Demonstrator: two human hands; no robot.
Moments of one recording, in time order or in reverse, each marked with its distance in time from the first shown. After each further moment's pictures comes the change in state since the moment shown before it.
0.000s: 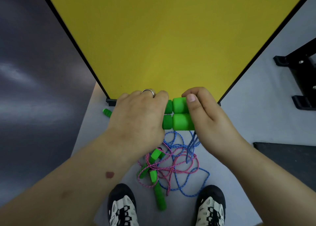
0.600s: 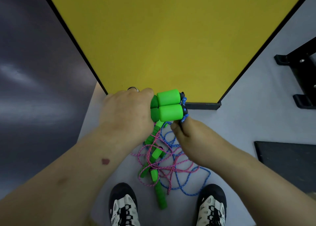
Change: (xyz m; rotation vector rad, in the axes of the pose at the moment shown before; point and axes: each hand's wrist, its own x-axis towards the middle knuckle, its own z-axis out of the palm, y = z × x) left_hand 0.000 -0.019 0.003 -0.013 -0.059 -0.173; right_hand -0.008 0.018 0.017 -0.570 -0.337 0.028
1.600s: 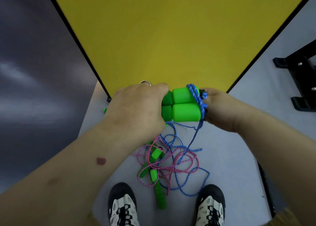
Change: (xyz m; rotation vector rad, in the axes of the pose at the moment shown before) left_hand 0.000 0.008 -0.021 -0.137 0.021 0.118; right_hand 0.036 0.009 -0.063 0.711 -0.108 0.189
